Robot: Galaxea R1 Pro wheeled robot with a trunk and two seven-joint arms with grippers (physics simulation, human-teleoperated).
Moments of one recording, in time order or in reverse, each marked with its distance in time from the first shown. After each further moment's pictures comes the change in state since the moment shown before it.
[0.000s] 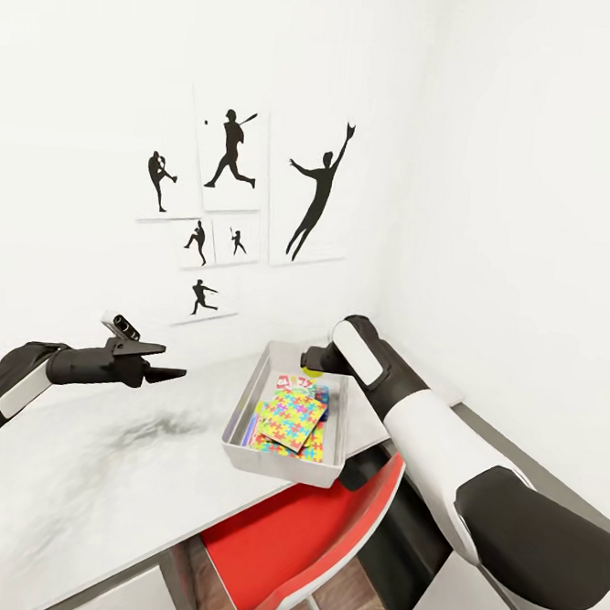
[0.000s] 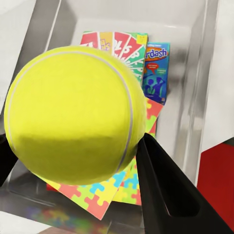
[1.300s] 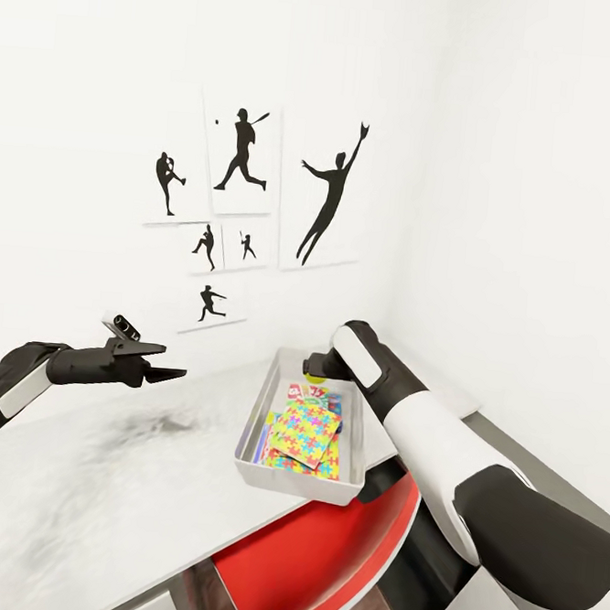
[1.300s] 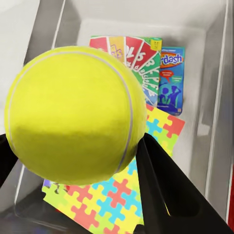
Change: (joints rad) left arm 0.000 -0.001 0.000 0.000 0.001 0.000 0.000; right arm 0.000 0.000 0.004 0.047 0.003 -0.004 0.002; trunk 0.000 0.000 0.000
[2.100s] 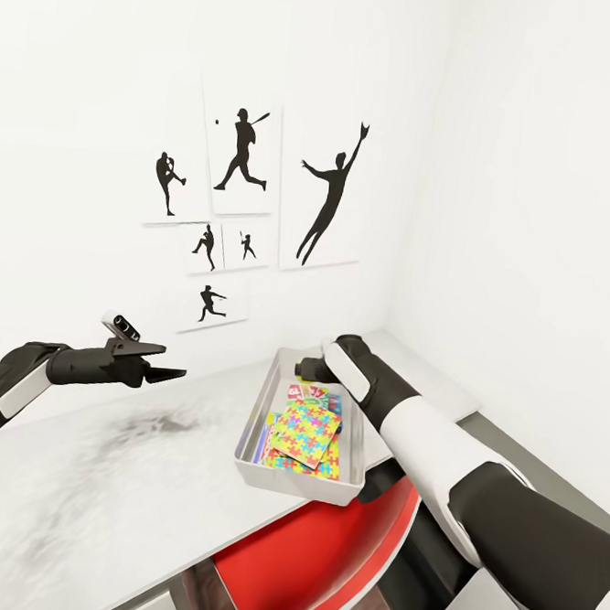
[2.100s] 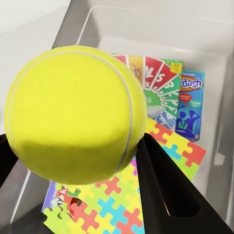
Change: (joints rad) left arm 0.000 0.000 0.000 0.003 -0.001 -0.002 0.001; right arm 0.000 0.000 0.135 0.089 0.078 -0.160 0.214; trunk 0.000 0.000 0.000
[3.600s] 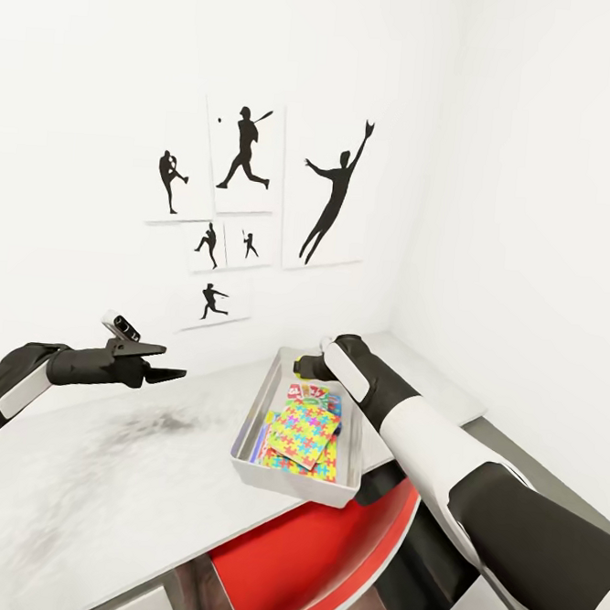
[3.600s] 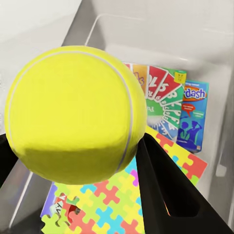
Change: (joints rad) left arm 0.001 0.000 -0.001 0.001 0.000 0.000 0.000; right arm 0.000 0.000 0.008 -0.006 -0.001 -0.026 0.010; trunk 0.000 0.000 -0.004
